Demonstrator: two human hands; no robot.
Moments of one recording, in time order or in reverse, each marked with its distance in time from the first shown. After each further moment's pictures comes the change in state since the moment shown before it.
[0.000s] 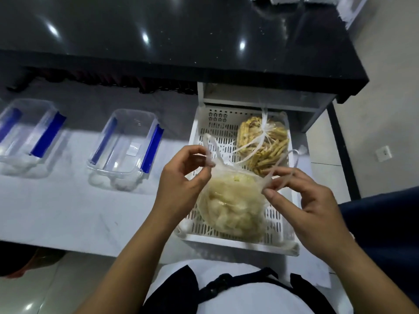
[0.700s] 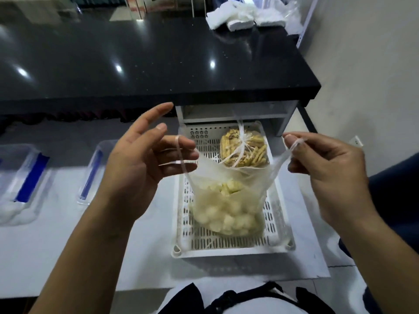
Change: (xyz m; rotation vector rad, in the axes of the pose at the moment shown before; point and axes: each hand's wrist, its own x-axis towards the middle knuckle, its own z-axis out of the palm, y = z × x) left_hand 0.026 0.096 -0.045 -0.458 -0.271 -0.086; right_hand 0.017 -0.054 -0.028 0.278 0.446 -0.026
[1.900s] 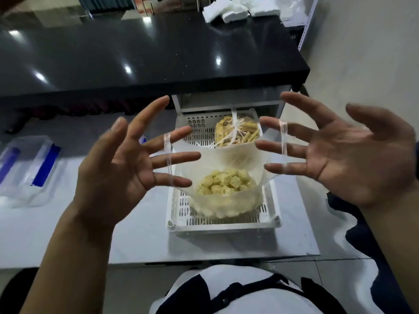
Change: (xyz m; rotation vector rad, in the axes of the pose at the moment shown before) left_hand -0.053 0.001 0.006 0.013 -0.280 -0.077; right_hand 0.007 -0.002 -0.071 0.740 -0.791 0.486
